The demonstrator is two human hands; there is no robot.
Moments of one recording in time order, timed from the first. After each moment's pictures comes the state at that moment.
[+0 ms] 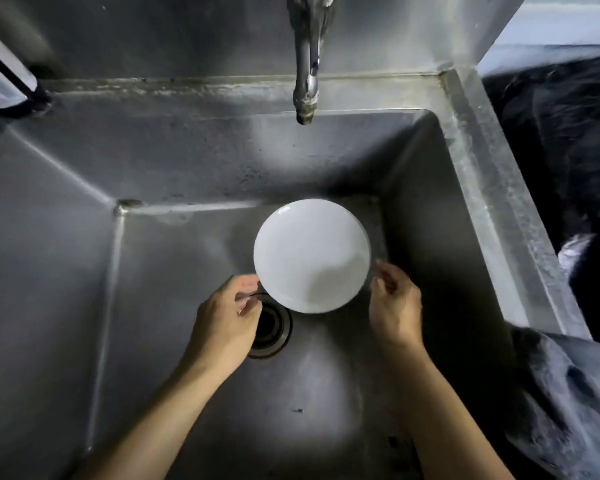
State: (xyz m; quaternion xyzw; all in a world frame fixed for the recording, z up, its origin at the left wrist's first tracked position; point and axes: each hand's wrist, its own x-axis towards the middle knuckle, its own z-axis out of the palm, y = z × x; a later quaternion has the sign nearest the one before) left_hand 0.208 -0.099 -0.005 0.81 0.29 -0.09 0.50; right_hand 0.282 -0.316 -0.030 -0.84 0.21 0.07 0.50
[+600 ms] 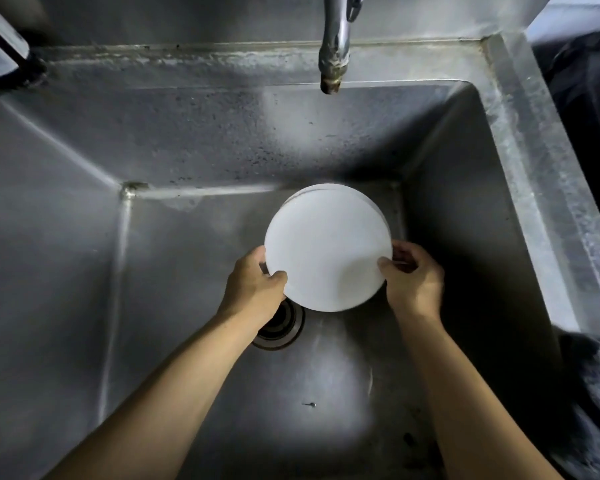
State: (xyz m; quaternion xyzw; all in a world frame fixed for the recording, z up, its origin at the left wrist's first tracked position) left_hand 0.247 -0.105 -0.017 0.72 0.36 -0.15 0.57; right_hand 0.307 -0.312 -0.063 -0.81 0.24 0.06 0.52
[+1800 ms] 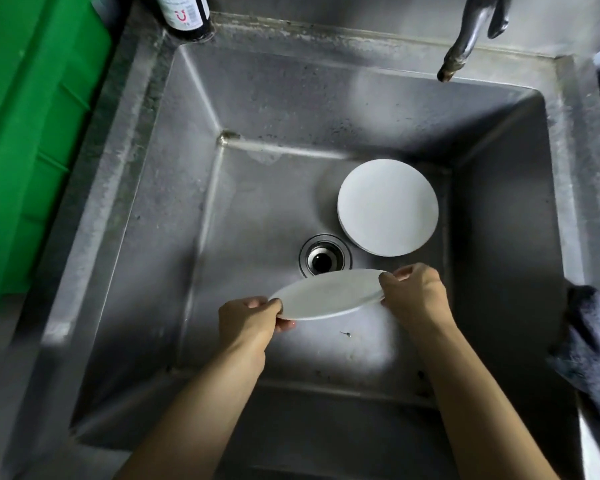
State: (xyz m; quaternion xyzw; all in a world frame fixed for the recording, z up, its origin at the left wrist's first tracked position) left_hand 0.083 -0.078 0.038 0.46 0.65 -0.03 0.60; right_hand 0.198 -0.257 0.045 -0.89 0.17 0.28 0.32
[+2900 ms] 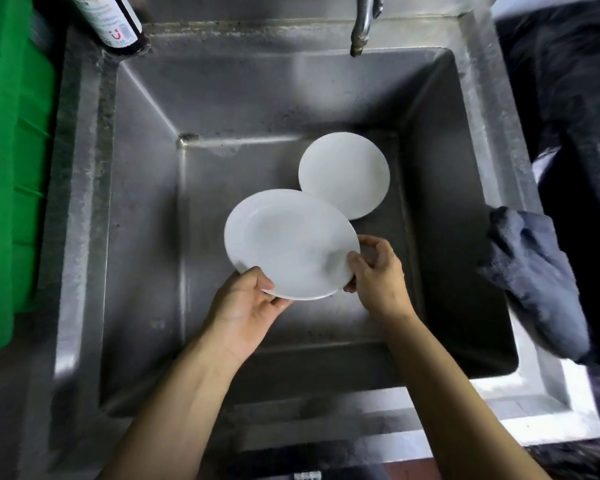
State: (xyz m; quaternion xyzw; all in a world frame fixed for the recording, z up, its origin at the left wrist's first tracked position) left_hand 0.069 -0.087 0.100 0.30 0.46 -0.10 0.83; right_hand 0.131 -0.268 0.069 -0.80 0.18 0.21 0.52
